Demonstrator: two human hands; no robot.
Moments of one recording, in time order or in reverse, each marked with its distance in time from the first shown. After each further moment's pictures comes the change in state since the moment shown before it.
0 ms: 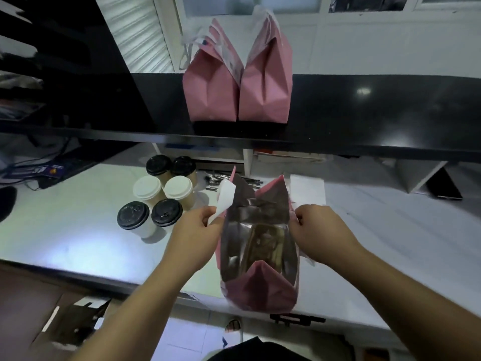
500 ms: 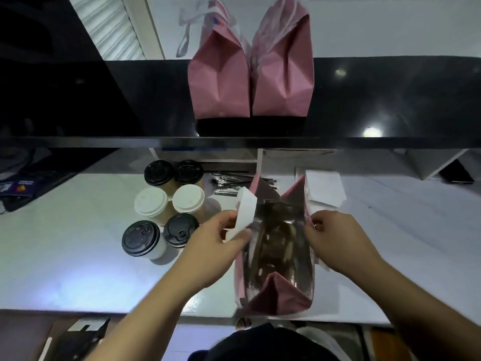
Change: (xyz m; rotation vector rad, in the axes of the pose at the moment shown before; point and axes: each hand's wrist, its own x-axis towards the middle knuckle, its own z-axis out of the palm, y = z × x) left_hand 0.072 -0.048 -0.048 -0.138 -0.396 0.063; right_hand 0.032 -0.060 0.042 0.075 0.071 0.162
